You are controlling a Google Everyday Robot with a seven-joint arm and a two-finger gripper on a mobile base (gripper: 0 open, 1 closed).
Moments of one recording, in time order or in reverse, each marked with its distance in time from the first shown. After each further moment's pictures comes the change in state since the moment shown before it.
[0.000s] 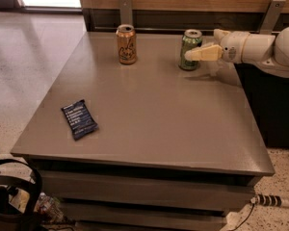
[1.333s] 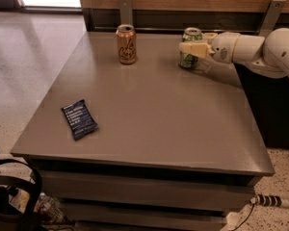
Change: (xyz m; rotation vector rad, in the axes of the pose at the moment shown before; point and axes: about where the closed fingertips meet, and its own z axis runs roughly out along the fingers) arm -0.003 0.014 0.027 -0.054 -0.045 0.003
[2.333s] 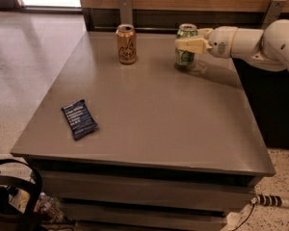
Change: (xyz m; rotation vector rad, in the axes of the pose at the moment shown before) arm -0.022 0.016 0.001 -0.045 0.008 -0.013
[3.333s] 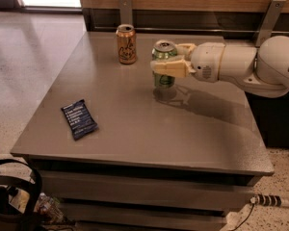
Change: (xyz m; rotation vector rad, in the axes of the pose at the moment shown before) arm -0.013 0.164 -0.003 -0.107 -0.004 -0.077
